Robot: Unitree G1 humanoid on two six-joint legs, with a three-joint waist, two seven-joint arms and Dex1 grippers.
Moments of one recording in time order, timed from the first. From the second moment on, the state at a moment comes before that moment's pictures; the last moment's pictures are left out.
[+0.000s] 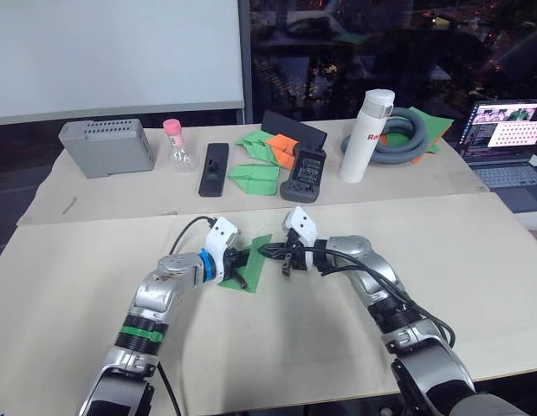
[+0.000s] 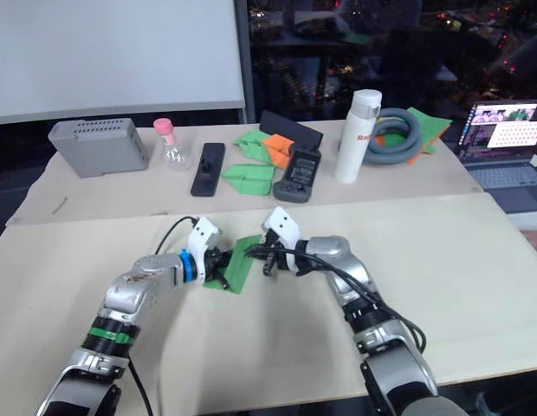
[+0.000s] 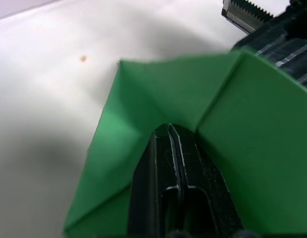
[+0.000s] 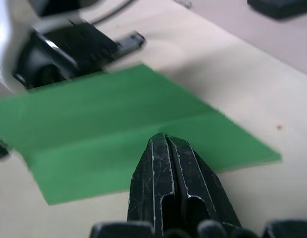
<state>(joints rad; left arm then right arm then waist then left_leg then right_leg) -0.45 0.42 -0.11 0.12 -0.30 0.58 -0.78 -0.69 -0.24 0.26 0.37 0.12 0.36 0.92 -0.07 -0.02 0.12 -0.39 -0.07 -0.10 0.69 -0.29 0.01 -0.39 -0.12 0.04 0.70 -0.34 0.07</state>
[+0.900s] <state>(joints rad) -0.36 0.49 0.01 0.01 -0.33 0.64 -0.74 -0.74 -0.19 0.27 0.53 0.04 0.23 0.93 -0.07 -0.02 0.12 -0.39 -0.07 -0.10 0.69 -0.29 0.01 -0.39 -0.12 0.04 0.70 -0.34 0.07</state>
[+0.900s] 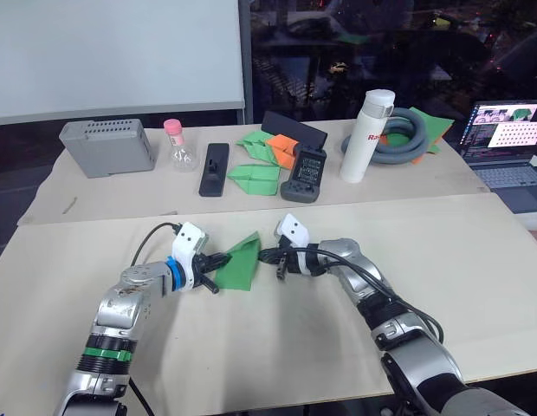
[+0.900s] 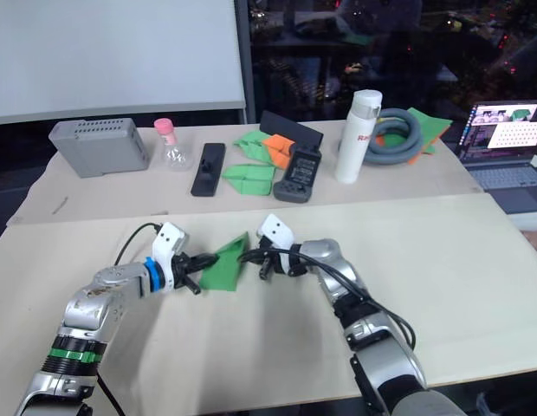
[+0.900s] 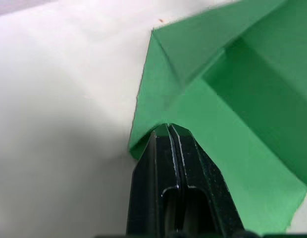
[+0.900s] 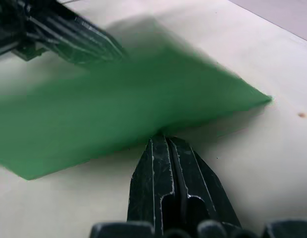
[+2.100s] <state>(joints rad) -0.62 0.37 -0.09 0.41 -0.28 0.46 -0.84 -0.65 -0.29 0.21 0.22 0.12 0.40 0.92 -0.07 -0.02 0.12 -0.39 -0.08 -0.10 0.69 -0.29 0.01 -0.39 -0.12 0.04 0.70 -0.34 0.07</state>
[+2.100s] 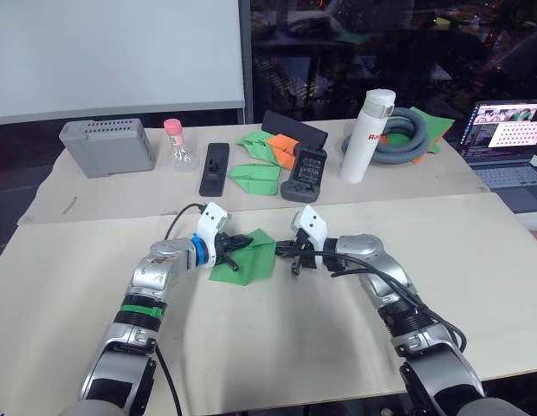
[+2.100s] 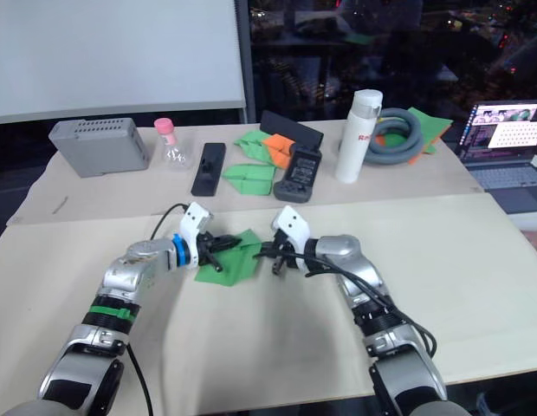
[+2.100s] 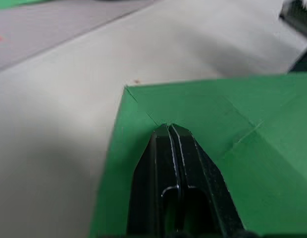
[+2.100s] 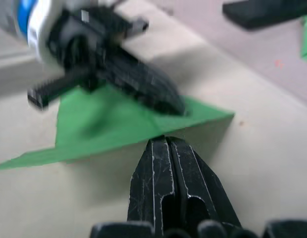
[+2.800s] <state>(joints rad) -0.52 0.36 -0.08 0.27 -0.28 0.50 -0.83 -0.75 -0.19 0.23 0.41 0.13 0.34 0.87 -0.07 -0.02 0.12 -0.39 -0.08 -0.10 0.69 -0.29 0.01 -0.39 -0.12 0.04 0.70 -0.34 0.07</state>
